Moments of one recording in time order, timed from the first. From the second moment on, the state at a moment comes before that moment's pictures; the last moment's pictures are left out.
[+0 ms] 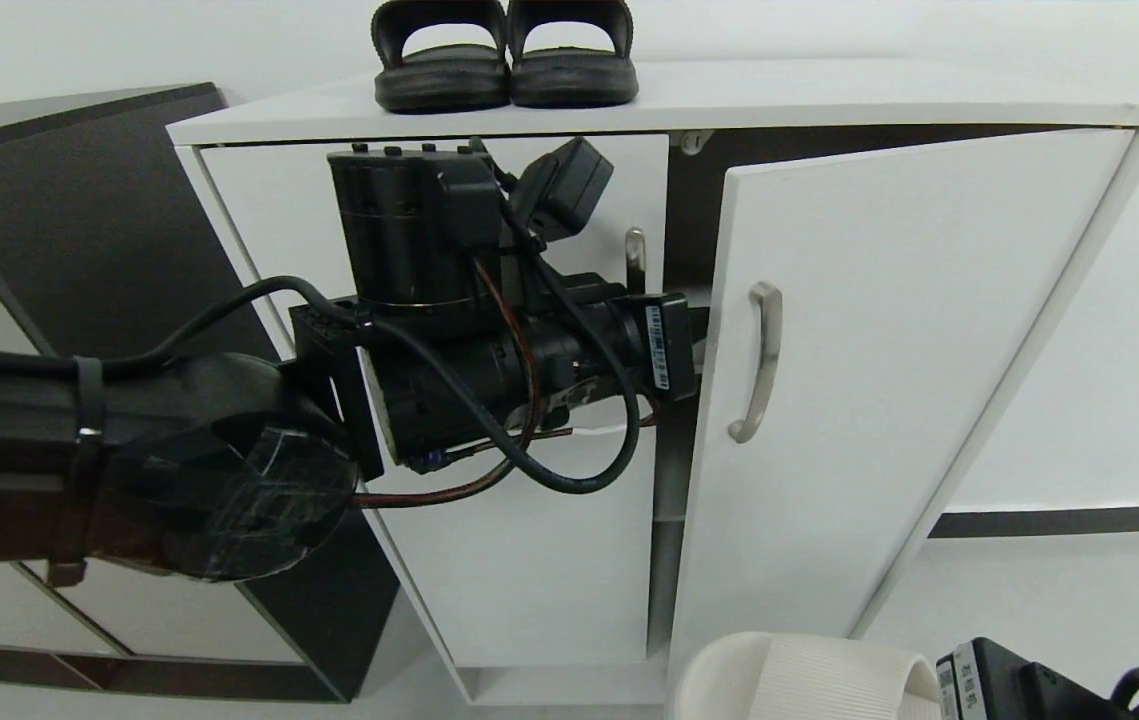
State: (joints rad) left arm -0.76 1.74 -1.18 -0.55 -0.21 -0.26; right arm 0.98 1.31 -0.32 -0.53 0.16 -0.08
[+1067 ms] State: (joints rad) left arm -0.78 1.31 -0.82 -0.47 0.21 -0.16; right arm 0.98 1.44 -0.47 -0.55 -0.41 0.28
